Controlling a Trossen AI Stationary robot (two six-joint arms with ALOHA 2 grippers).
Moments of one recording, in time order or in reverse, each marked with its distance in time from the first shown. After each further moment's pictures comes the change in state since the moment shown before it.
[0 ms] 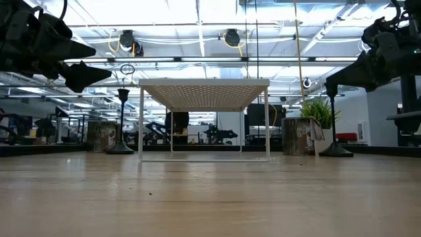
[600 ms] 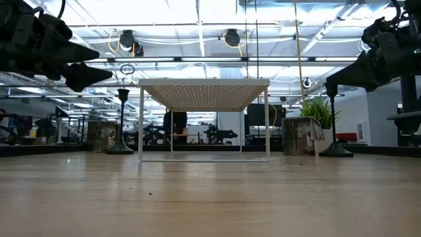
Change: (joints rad) left arm 0.002 0.000 0.000 0.000 -0.054 0.047; right arm 0.000 0.000 0.000 0.000 0.000 0.000
